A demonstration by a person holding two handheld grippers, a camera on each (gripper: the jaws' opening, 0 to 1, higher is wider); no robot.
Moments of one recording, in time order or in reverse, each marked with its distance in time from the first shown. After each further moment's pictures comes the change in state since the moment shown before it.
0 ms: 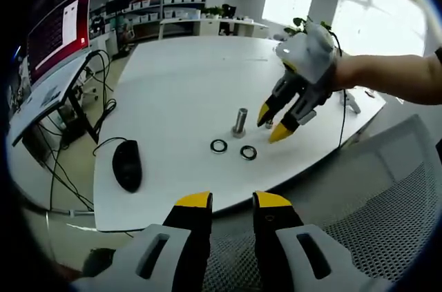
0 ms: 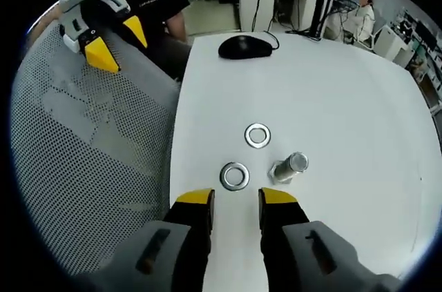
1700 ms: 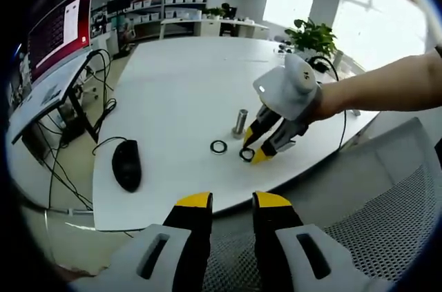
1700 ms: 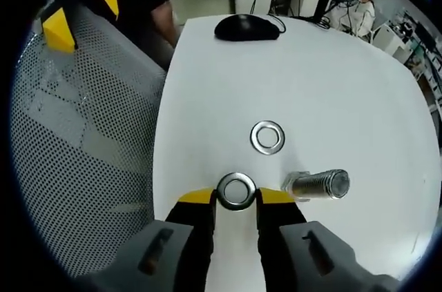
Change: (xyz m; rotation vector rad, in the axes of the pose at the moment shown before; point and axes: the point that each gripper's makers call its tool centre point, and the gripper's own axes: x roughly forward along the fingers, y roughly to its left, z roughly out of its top) left arm 0.000 -0.001 0.001 -0.010 -0.006 -0.003; right arm 0.045 -0.001 -0.004 0.015 0.049 -0.051
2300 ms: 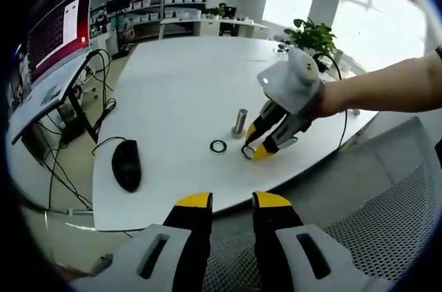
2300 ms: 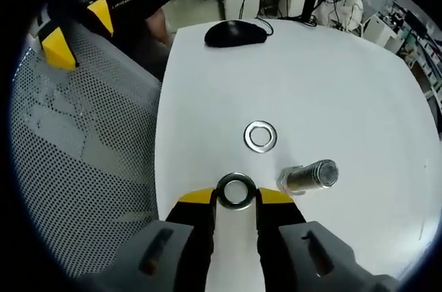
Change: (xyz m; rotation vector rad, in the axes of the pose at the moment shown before) left arm 0.000 0.000 0.000 0.004 0.003 -0.003; right arm -0.008 -0.005 0.002 0.064 -0.022 -0.014
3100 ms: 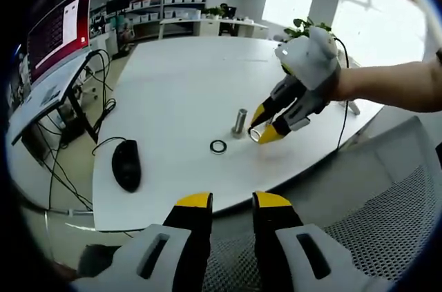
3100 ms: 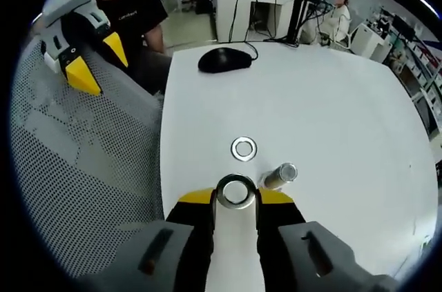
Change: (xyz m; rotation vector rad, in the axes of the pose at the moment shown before) left arm 0.000 -0.001 0.000 0.002 0.001 0.000; right arm -0.046 -0.006 0.016 0.017 -0.104 -0.068
